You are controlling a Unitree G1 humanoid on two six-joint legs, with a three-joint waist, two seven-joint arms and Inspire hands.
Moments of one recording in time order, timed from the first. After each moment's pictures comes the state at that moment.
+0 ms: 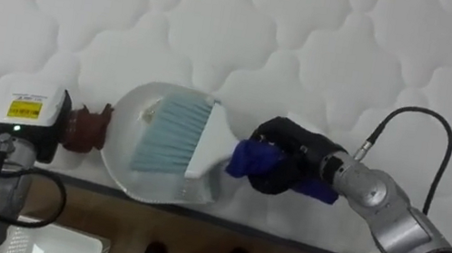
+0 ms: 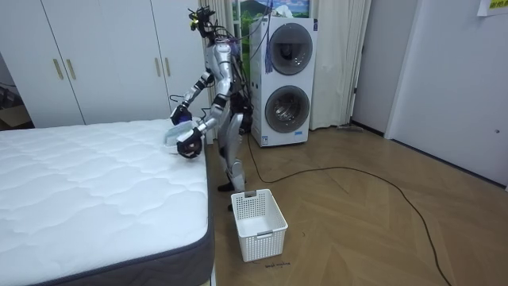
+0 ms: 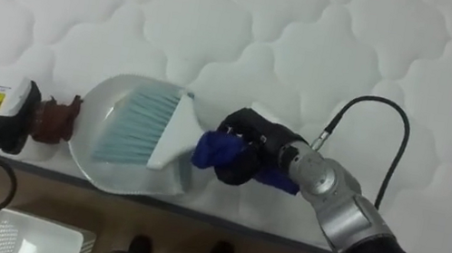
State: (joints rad) left arm -0.37 0.52 -0.39 1.00 0.90 0.01 0.57; right arm -0.43 -0.48 0.52 0.52 -0.03 0.00 0.22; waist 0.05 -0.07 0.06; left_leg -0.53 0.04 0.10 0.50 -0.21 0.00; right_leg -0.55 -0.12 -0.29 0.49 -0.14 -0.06
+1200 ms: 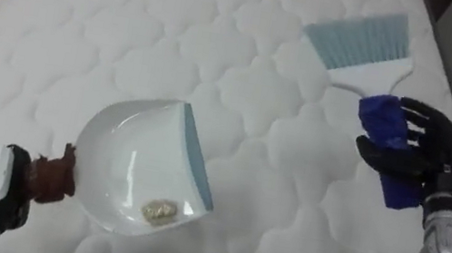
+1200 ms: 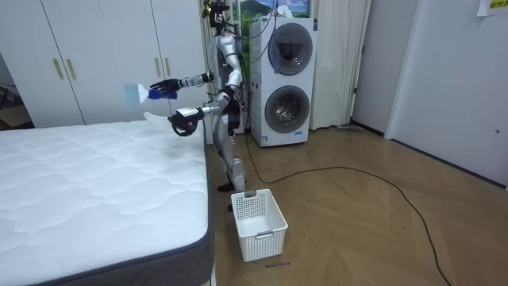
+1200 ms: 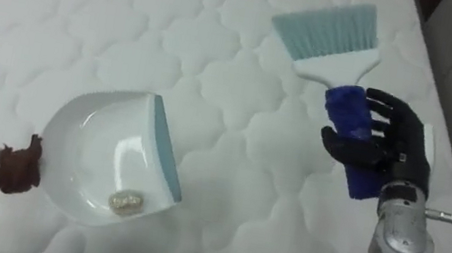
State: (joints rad) left arm 0.15 0.38 0.00 0.62 0.95 -0.04 0.71; right arm -0.05 -0.43 -0.02 0.30 0.21 -0.07 -0.26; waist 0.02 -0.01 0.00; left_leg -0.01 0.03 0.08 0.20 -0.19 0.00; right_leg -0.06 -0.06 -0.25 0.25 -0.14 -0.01
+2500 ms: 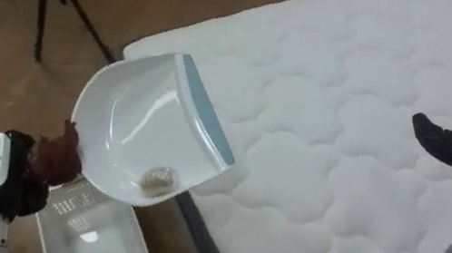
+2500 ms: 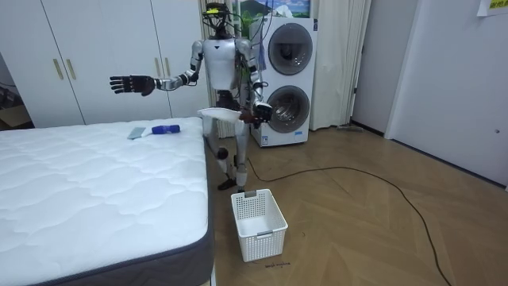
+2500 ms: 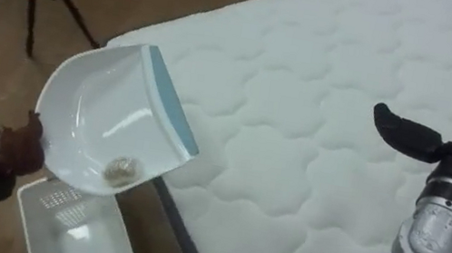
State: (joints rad) left arm 0.17 0.30 0.11 0.44 0.86 -0.07 0.57; right arm -0.02 -0.43 -0.14 0.19 0.11 -0.13 -0.41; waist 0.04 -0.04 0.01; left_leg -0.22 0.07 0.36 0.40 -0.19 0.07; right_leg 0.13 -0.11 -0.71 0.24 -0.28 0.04
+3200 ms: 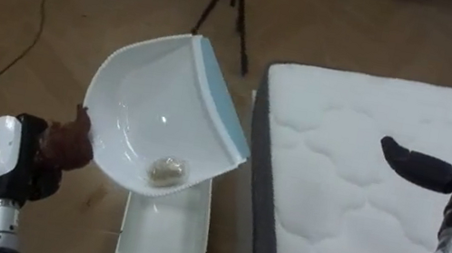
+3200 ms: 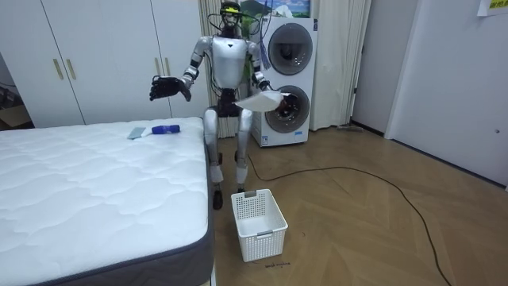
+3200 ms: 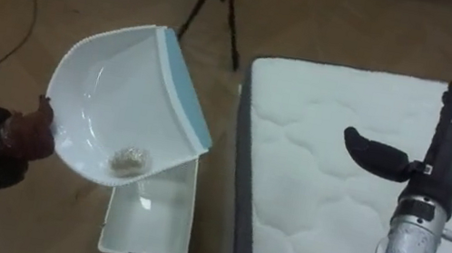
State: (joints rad) left arm 0.14 0.33 0.07 0.40 0.83 -0.12 0.58; right arm 0.07 -0.42 -0.04 0.18 0.11 -0.14 -0.43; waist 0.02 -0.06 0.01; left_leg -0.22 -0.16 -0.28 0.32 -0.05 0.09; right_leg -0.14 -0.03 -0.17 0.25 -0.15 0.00
